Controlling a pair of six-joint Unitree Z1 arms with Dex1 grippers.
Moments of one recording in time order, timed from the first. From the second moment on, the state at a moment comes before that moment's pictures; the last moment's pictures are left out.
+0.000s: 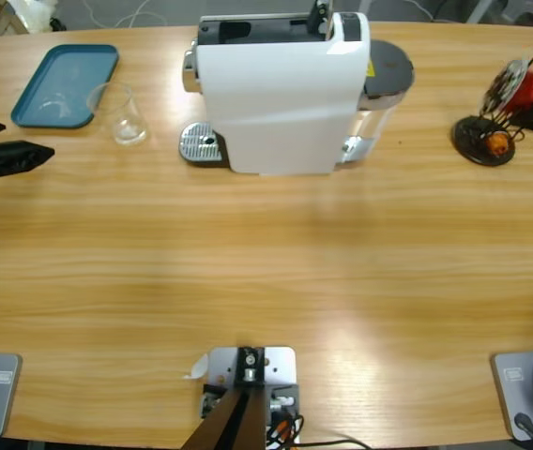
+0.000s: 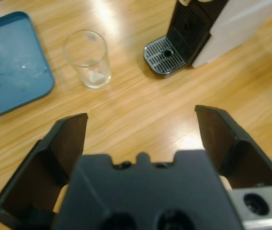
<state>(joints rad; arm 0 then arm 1) -0.54 1.08 -0.69 0.28 -0.03 -0.06 0.86 1.14 -1.23 0.87 -0.03 -0.32</state>
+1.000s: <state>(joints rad) -0.55 1.13 -0.69 0.28 -0.10 -0.03 0.86 1.80 -1.76 0.80 0.05 -0.74</state>
